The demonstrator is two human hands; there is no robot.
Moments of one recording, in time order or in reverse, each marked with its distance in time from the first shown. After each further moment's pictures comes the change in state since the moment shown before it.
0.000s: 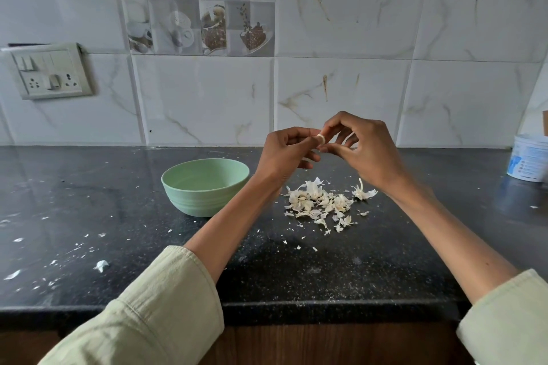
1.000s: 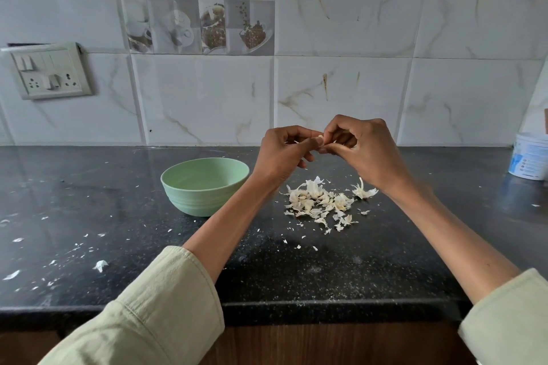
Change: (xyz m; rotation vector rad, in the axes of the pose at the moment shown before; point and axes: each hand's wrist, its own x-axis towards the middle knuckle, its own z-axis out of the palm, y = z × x) left_hand 0.002 -0.001 -0.005 0.142 0.007 0.067; right_hand -0.001 0.000 0.001 -0.027 -0.001 -0.005
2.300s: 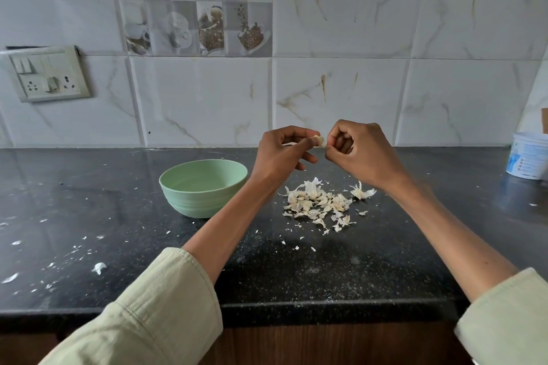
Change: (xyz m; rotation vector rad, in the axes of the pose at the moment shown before) left_hand -0.005 0.008 0.004 -0.028 0.036 -0.052; right_hand -0.003 0.005 0.001 -0.018 -0.047 0.172
